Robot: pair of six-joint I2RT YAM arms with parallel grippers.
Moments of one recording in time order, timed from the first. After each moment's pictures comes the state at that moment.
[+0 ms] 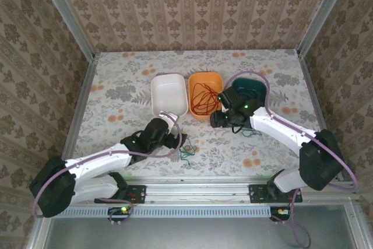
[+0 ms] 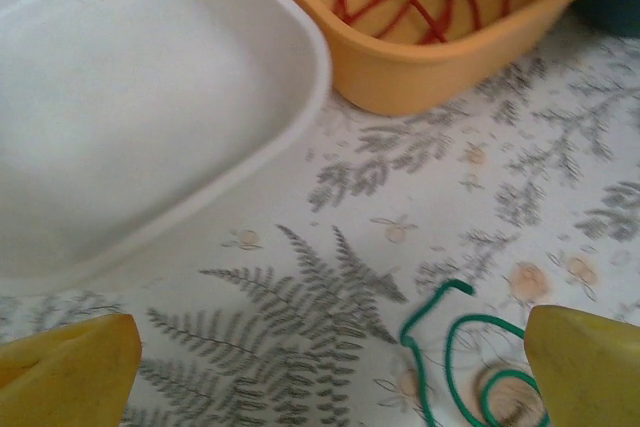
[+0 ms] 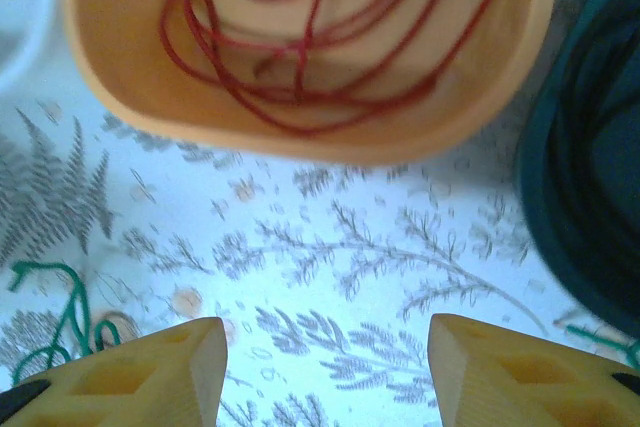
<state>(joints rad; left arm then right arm) -0.90 1.11 0.48 -0.05 -0.19 -0.19 0.57 1.43 0.99 -0.64 -0.02 0.49</state>
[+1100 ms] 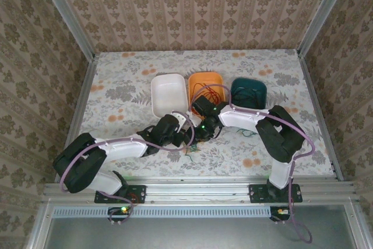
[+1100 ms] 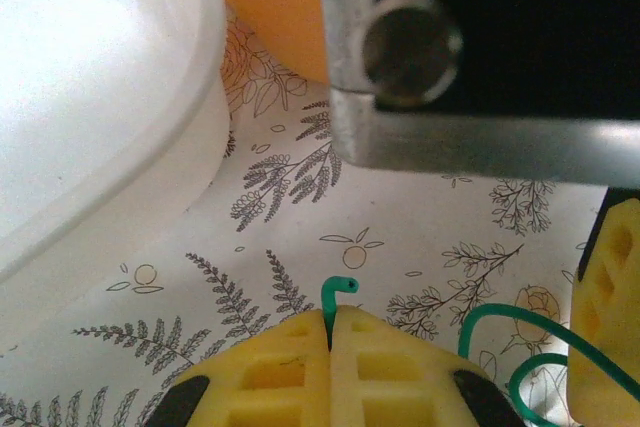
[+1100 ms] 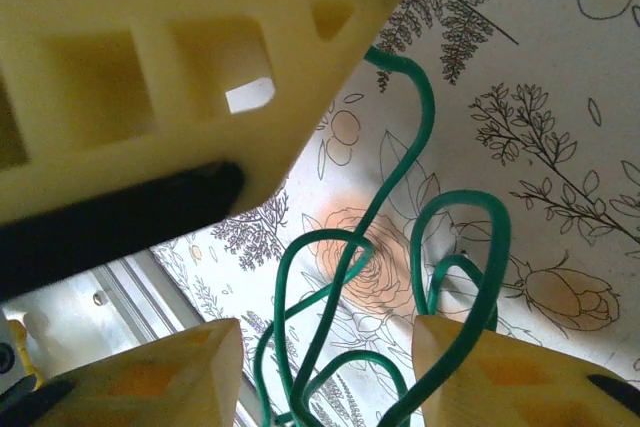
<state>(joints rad) -0.88 1.41 0.54 0.12 -0.11 -0.17 0.71 1.83 1.13 -0.56 -0.59 0.32</state>
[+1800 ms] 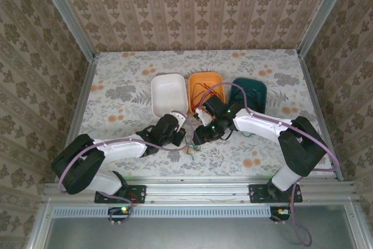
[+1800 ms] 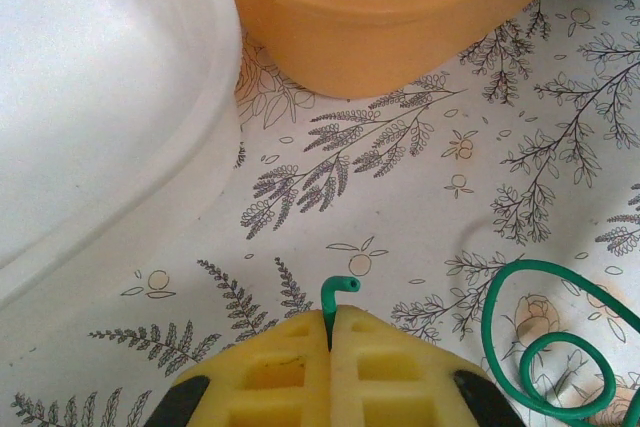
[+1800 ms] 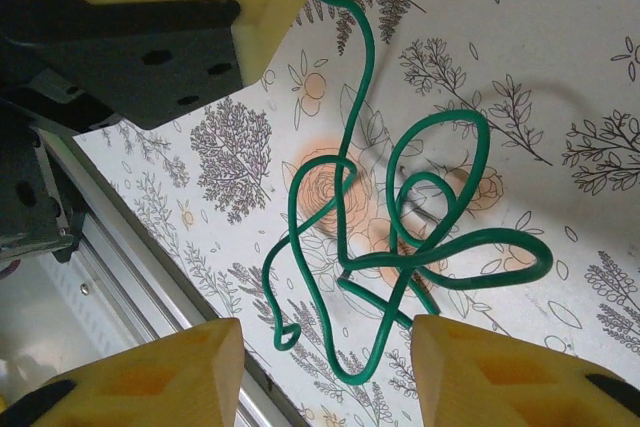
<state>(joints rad) -0.88 1.40 0.54 0.12 -0.12 -0.17 0.68 1.61 1.00 -0.56 -0.50 0.32</state>
